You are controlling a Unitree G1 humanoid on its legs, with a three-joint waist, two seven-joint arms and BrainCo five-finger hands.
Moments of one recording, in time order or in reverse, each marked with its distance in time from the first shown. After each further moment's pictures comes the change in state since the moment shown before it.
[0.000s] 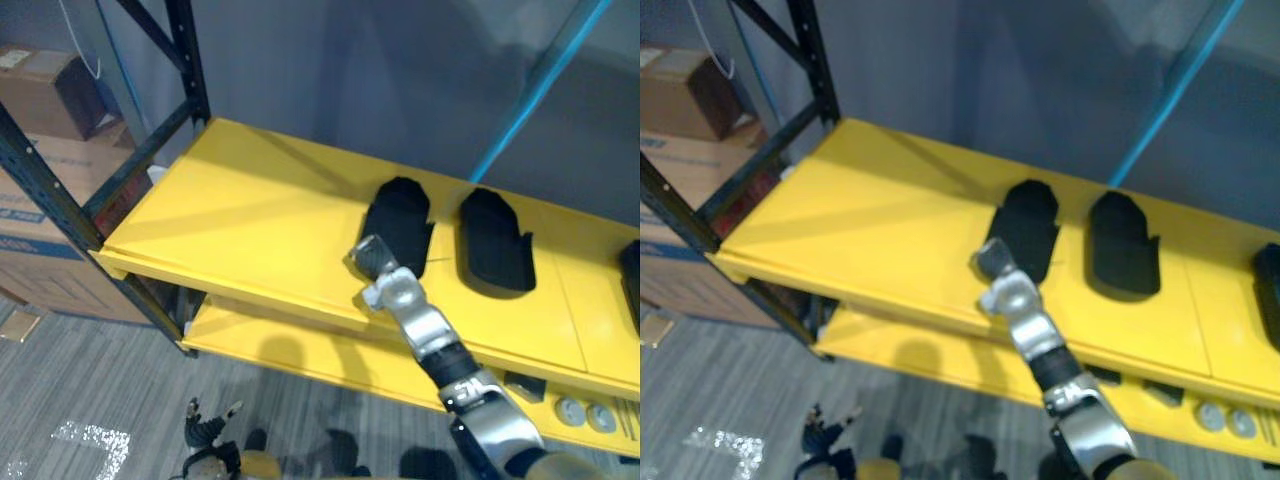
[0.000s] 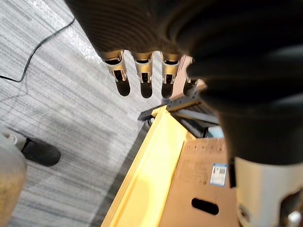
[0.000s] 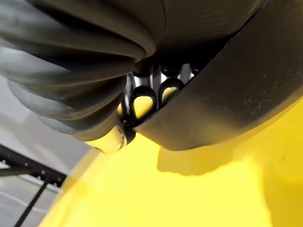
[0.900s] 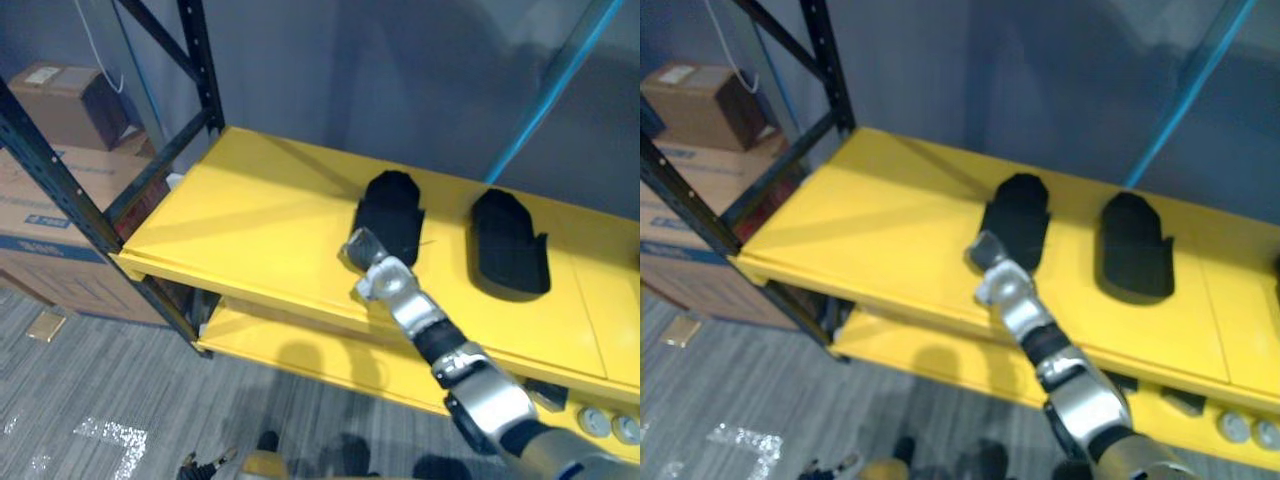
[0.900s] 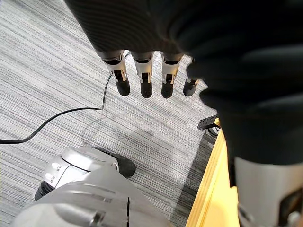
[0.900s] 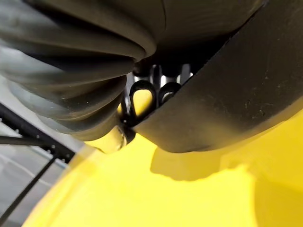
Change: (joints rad) left arm 0.028 0.041 0.090 0.164 0.013 0.145 -0.177; right arm -0.161 -0.004 0.070 0.208 -0.010 -0.069 -0.023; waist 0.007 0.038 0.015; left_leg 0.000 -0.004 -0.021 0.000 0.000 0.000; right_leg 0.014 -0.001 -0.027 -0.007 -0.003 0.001
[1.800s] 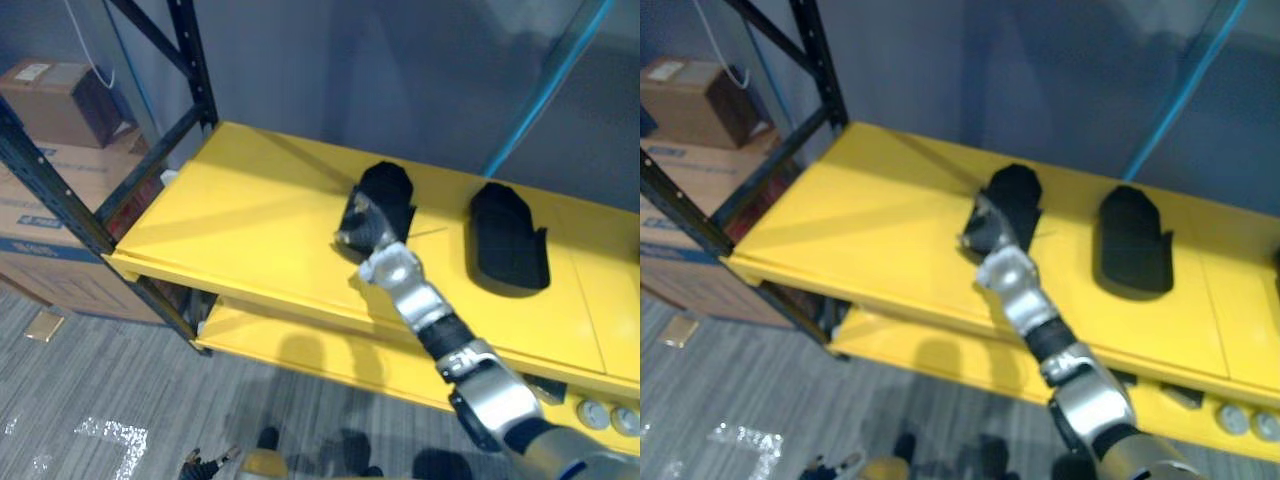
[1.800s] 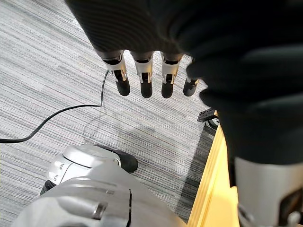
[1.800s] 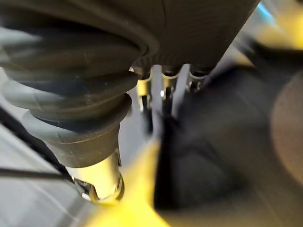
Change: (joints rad) left arm 0.001 0.006 -0.003 0.000 0.027 0.001 -0.021; right arm -0.013 -0.135 -0.014 -0.362 -0.017 0.003 -0.080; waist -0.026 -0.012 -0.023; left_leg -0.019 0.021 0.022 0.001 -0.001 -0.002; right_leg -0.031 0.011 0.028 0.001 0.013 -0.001
